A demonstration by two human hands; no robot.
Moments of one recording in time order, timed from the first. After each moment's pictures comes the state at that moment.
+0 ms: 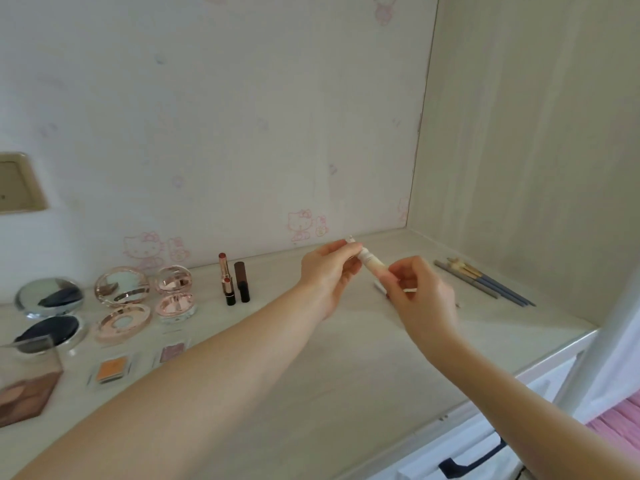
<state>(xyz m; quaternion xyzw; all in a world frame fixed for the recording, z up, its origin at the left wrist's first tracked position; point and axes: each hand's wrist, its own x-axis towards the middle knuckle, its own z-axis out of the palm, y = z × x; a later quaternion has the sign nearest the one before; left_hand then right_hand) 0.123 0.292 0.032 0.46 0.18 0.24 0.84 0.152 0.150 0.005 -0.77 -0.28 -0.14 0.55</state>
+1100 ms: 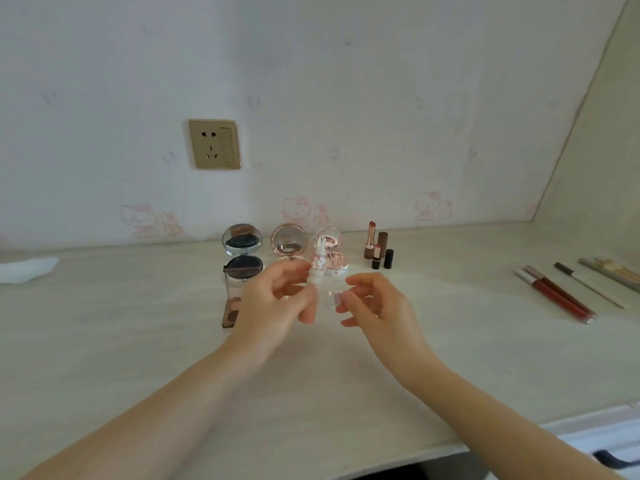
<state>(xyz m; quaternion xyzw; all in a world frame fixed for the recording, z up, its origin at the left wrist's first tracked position) -0.179 0.413 -0.001 0.68 0.22 0.41 0.57 -0.062 0.303 -0.013 -0.65 -0.38 0.18 0.63</state>
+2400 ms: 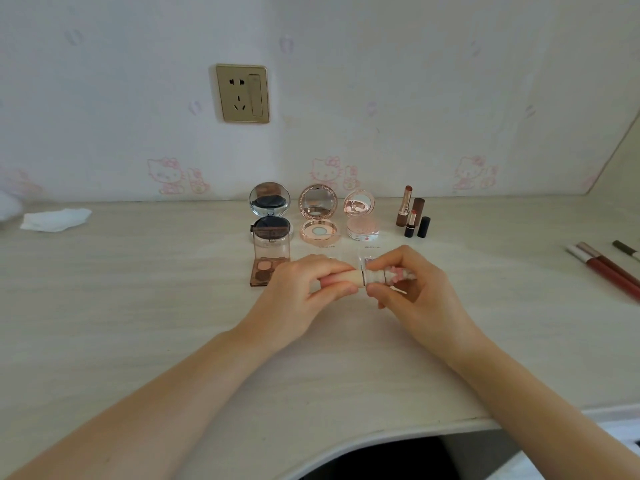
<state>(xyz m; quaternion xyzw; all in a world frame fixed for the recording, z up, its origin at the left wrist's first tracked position) -0.203 0.420 -0.022 0.88 0.13 0.37 0.27 -0.061 0.296 -0.021 -0.62 -0.49 0.18 0.59</state>
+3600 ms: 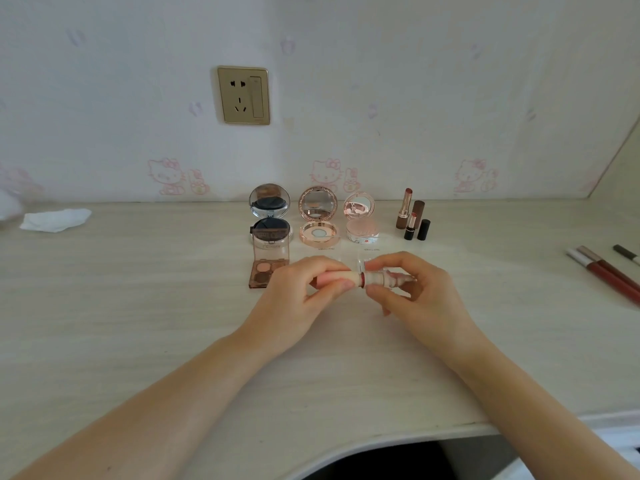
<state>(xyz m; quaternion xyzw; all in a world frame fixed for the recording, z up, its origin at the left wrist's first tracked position) -0.203 0.417 -0.023 0.86 0.15 0.37 0.31 -0.059 0.294 -0.017 -0.65 -0.46 0.17 0.57</state>
